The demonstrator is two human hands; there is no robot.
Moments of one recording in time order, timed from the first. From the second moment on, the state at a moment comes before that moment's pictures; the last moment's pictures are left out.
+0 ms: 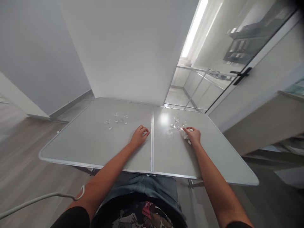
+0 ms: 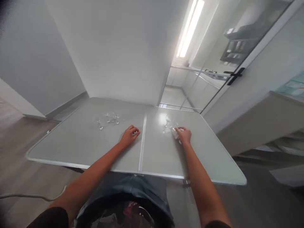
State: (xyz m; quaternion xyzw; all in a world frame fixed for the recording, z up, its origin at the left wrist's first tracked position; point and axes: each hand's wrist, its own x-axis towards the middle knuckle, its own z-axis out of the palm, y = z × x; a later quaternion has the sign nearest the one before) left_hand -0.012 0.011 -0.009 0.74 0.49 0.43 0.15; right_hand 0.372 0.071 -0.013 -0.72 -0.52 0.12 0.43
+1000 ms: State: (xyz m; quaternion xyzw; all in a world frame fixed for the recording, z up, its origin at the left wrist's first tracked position) left_hand -0.059 0.040 -0.011 0.46 0.62 0.61 0.18; right_hand 0.376 0.057 -0.022 -0.70 -0.58 0.09 0.40
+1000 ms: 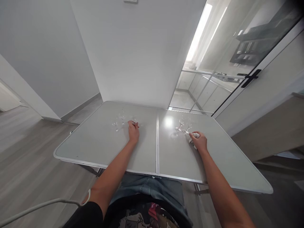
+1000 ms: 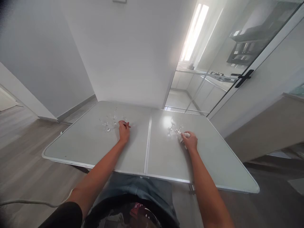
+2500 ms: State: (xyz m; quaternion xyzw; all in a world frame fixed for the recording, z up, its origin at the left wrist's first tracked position) left_hand -0.021 0.018 0.013 0.45 0.43 0.64 0.45; right_hand 0.167 0.024 0.025 -0.30 -0.42 0.68 0.52
